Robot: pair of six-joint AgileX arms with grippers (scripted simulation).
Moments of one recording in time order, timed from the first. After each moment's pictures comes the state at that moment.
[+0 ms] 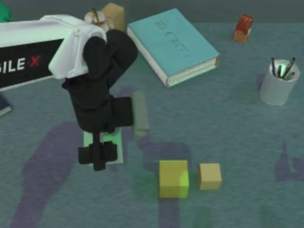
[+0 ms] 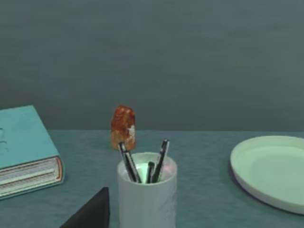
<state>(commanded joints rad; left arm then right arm) -0.57 1.85 1.32 -1.05 0.00 0.91 0.01 0.00 0.00 0.00 0.00 0.00</state>
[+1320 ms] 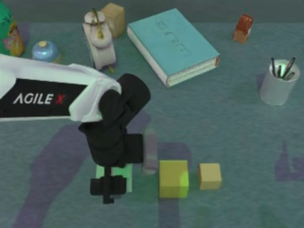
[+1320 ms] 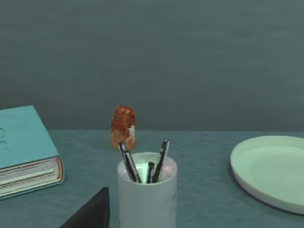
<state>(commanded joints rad) -0.64 1.92 1.11 -0.76 0.00 0.92 0.01 0.00 0.00 0.00 0.00 0.00</state>
